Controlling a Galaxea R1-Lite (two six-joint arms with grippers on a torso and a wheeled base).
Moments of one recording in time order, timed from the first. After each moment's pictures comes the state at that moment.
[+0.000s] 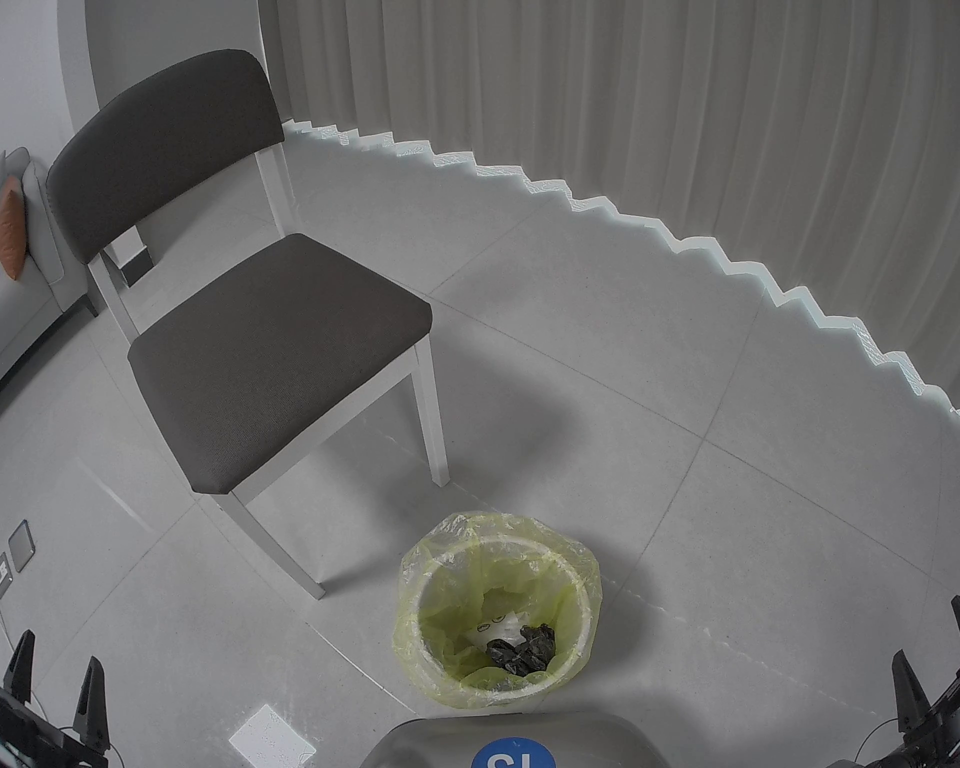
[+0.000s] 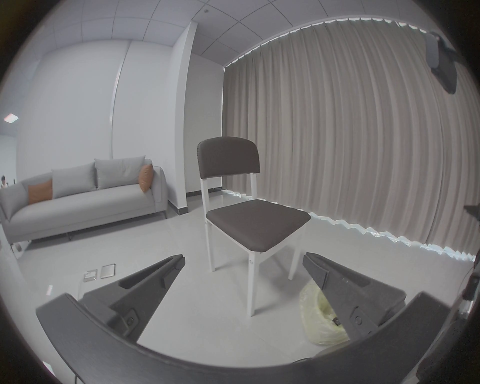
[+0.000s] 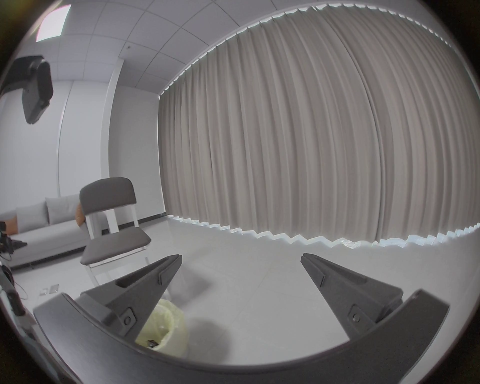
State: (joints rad) left arm 0.00 0.02 -0.02 -0.04 0.07 -0.03; right arm 0.01 0.02 -0.02 -0.07 0.13 -0.04
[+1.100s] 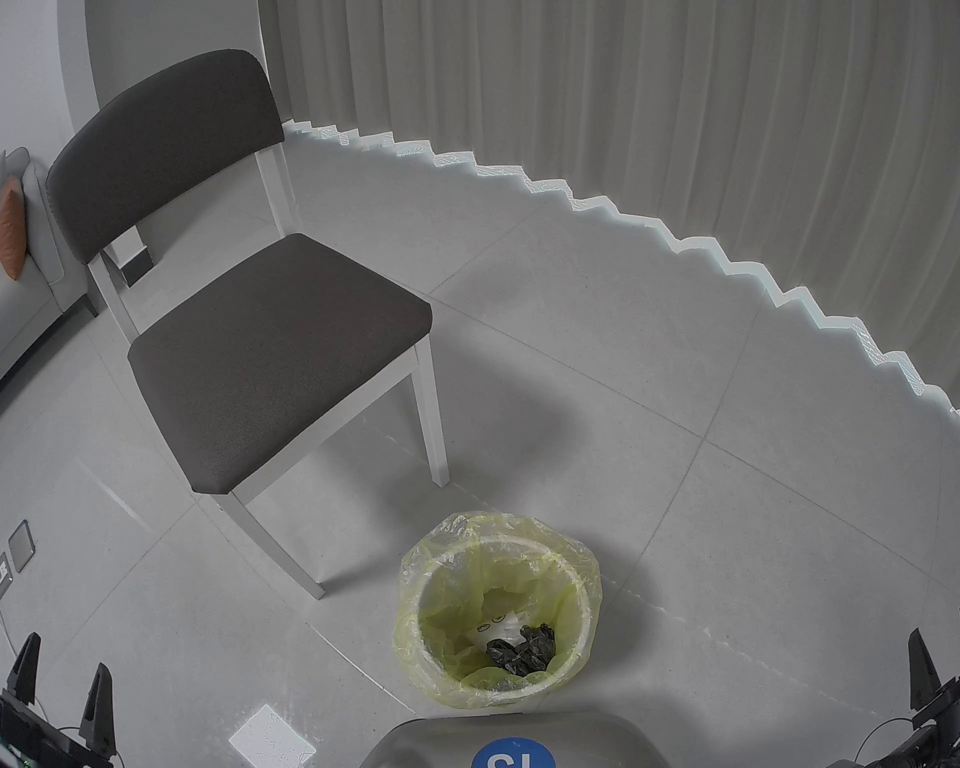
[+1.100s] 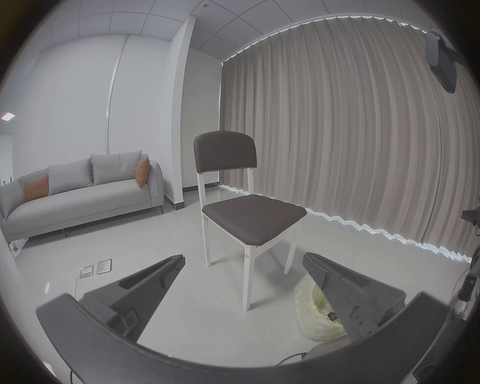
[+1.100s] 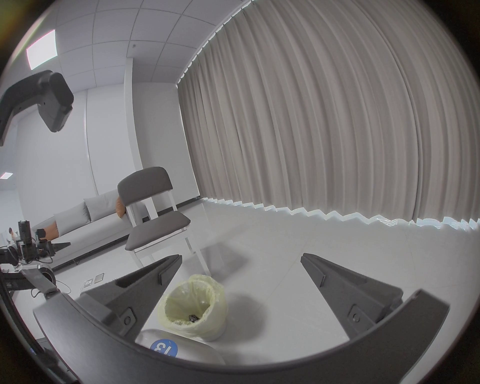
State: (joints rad) left arm 0.00 0.02 -0.02 -0.02 0.04 -0.02; right arm 0.00 0.02 -0.02 -0.02 -0.08 0.06
